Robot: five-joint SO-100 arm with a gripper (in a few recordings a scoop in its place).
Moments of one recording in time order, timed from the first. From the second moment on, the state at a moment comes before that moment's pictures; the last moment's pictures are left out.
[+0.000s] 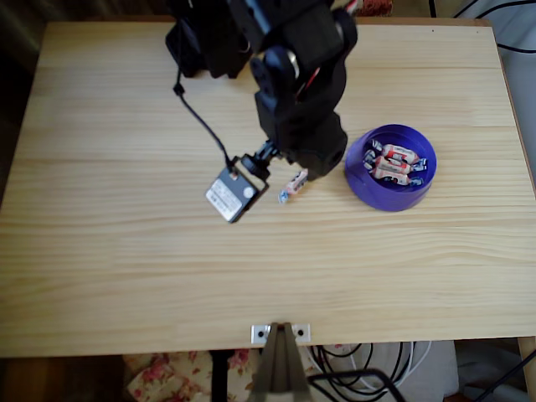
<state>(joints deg) -31.4 97.0 116.8 57.9 85.6</state>
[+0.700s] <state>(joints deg) -31.4 91.1 116.7 50.4 83.1</state>
